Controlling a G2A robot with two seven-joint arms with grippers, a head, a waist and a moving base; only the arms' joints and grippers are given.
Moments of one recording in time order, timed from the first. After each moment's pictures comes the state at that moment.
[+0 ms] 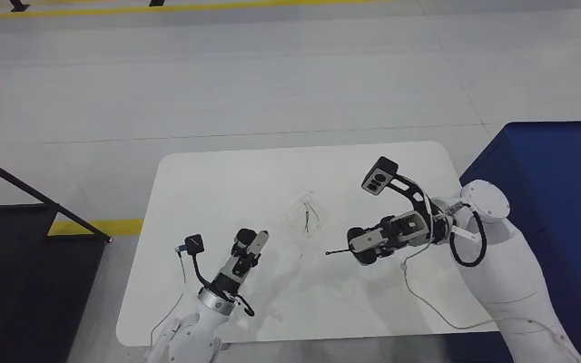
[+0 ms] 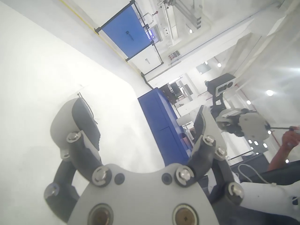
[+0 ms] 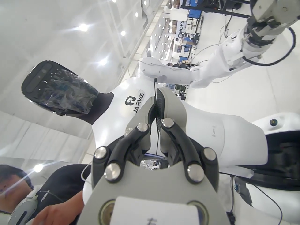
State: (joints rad) left arm 1.63 -1.28 -1.24 -1.83 0.31 -0.35 -0.03; right arm -1.03 -1.02 1.30 -1.66 0.82 0.19 1.54
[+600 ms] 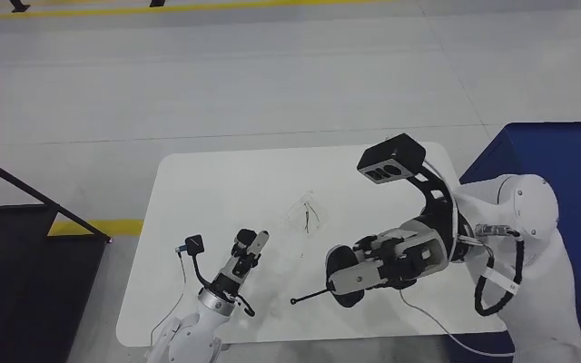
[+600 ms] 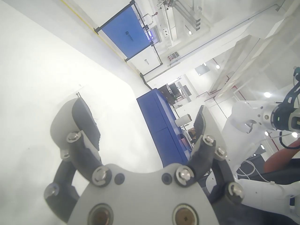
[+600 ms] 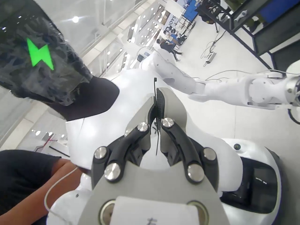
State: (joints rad) left arm 1.63 -1.28 -1.24 -1.83 0.32 -0.35 -0.03; right arm -0.92 -1.03 1.30 -2.07 0.80 0.14 1.30
